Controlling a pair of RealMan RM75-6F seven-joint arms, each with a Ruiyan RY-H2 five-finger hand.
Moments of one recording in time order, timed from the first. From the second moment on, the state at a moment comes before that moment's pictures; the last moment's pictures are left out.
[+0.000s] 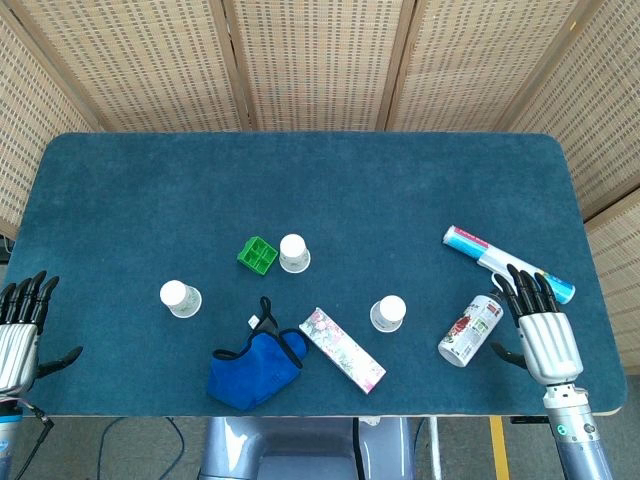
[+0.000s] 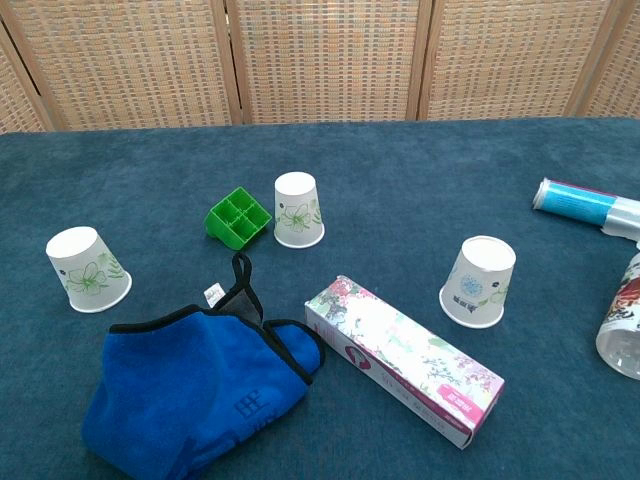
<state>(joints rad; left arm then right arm) -0.06 -1.22 -0.06 -1.59 1.50 1.55 0.12 0.18 -1.26 0.08 -1.60 -1.56 1.47 -0.13</state>
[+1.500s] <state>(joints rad) -0.32 -1.14 -0.12 -1.67 1.41 1.16 0.15 0.18 -1.25 0.08 -1.60 -1.56 1.46 -0.05</state>
